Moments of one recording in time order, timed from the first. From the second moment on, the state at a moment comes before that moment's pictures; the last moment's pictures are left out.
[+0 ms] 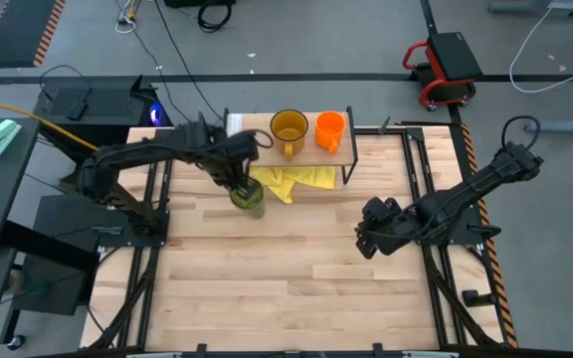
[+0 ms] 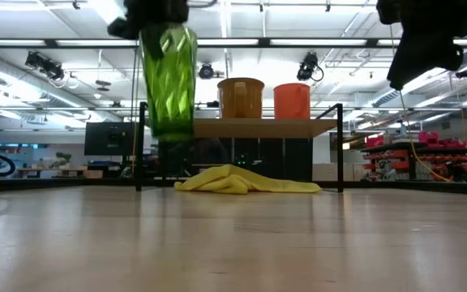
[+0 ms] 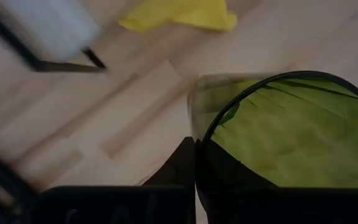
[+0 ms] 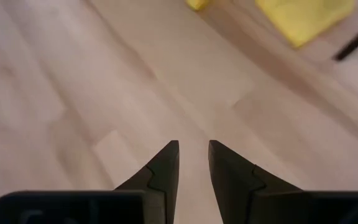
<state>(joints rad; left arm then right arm) 0.20 1.58 1.69 -1.42 -0.03 -0.72 0.49 1.14 0.87 -0.87 0.48 1.13</state>
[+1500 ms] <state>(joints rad) 0.68 1.81 2.20 -1.57 -0.02 -0.50 0.50 0.90 0.60 -0.50 0.50 1.12</state>
